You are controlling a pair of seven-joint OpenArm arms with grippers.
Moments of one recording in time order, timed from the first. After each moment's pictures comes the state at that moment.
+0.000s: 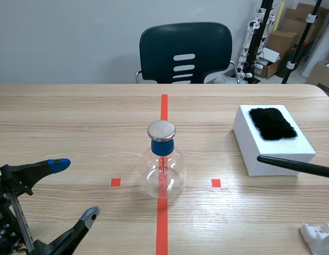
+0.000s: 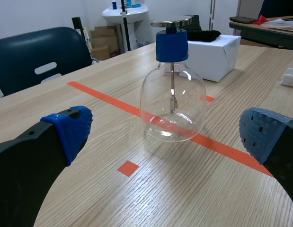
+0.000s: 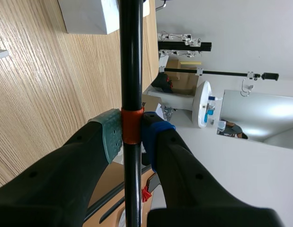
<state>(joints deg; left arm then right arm) 12.6 -32.9 23.7 57.8 5.6 -24.5 -72.2 -59.3 6.0 50.1 112.3 -57.7 4.4 47.6</state>
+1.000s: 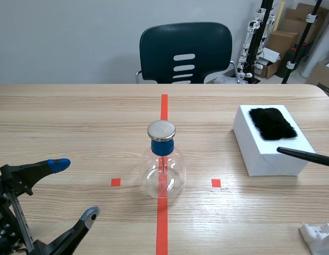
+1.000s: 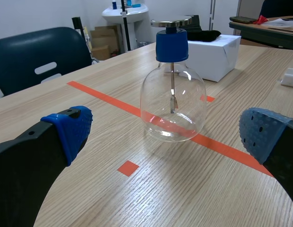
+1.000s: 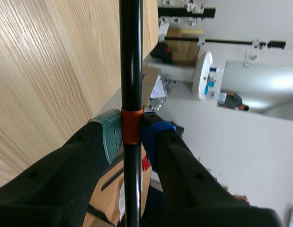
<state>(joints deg) 12.6 -32.9 23.7 57.8 5.6 -24.5 -72.2 -59.3 6.0 50.1 112.4 -57.4 4.4 37.7</state>
